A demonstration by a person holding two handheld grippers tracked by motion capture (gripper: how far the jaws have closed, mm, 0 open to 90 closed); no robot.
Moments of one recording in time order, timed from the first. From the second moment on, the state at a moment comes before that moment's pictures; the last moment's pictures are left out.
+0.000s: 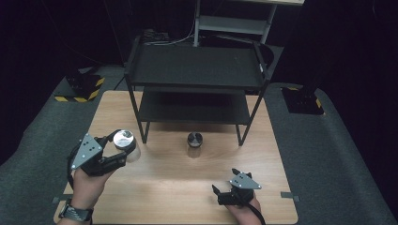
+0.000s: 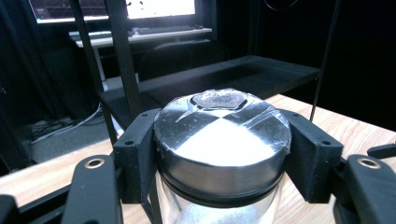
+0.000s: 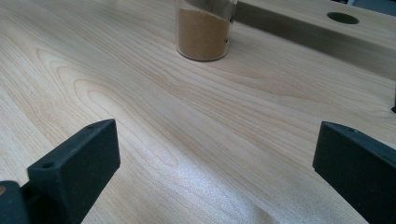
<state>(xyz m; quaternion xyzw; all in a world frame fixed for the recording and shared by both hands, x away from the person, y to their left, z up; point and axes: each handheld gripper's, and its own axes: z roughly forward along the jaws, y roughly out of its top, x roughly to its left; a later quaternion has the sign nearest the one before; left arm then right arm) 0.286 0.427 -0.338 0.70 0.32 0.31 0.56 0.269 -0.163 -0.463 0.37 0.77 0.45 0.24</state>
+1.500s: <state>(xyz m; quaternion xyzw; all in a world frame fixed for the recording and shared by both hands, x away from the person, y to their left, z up) 0.340 0.392 -0.234 0.67 0.30 0.32 0.60 0.270 -0.167 -0.464 0.38 0.77 0.46 0.24</state>
